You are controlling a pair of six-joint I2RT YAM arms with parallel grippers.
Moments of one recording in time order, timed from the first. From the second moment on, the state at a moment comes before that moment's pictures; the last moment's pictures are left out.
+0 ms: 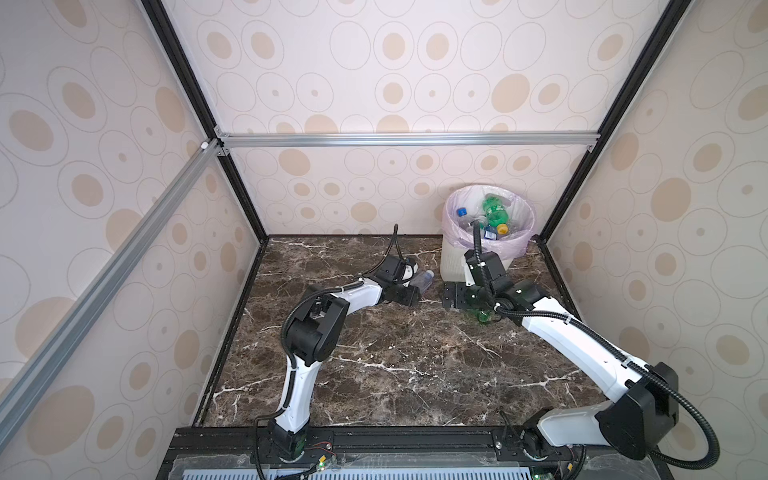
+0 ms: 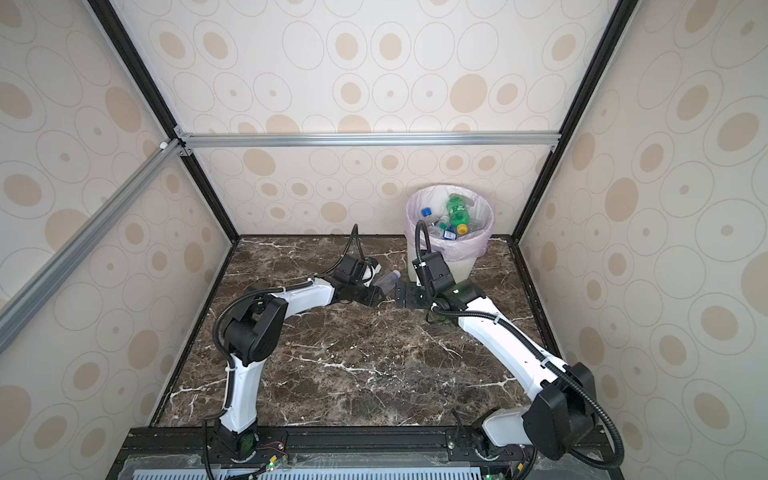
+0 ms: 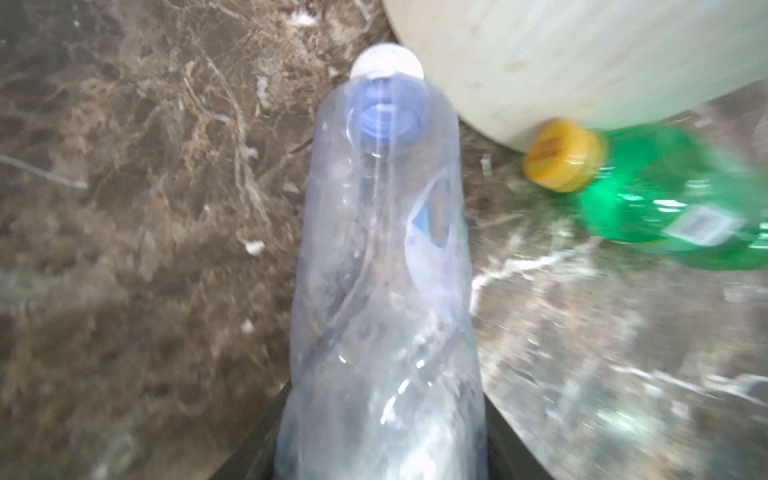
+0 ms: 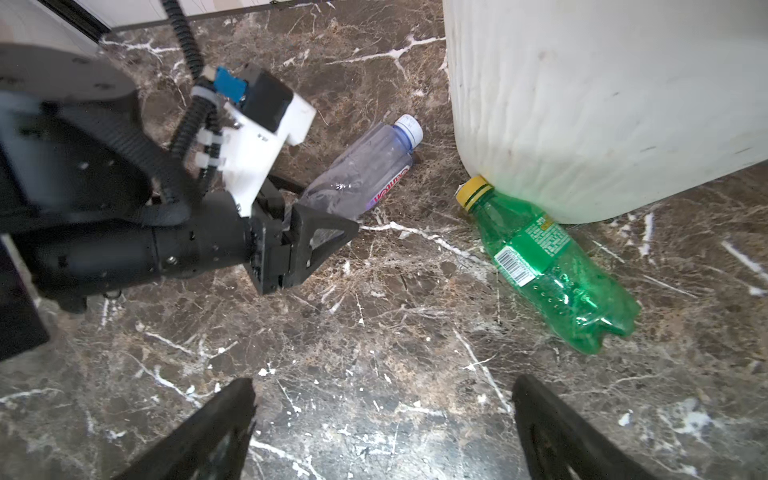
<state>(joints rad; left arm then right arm) -0.55 2.07 1.41 -0.18 0.30 -0.21 0.52 1.36 1.19 -0.67 0.04 0.47</state>
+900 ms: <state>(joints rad) -0.52 1.59 0.90 0.35 0.53 -0.81 0.51 1.51 1.18 -0.26 -0.23 0.88</state>
